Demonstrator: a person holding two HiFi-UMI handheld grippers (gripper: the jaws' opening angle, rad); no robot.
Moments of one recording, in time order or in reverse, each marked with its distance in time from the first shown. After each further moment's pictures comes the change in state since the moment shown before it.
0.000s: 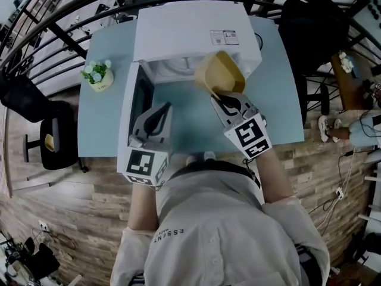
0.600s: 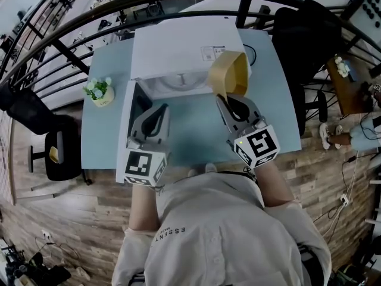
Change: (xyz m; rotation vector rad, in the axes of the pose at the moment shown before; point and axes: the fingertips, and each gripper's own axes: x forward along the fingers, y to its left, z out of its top) left arm 0.024 -0.002 0.042 0.065 -0.074 0.021; right arm -0.054 -0.056 0.050 0.192 -0.345 -0.148
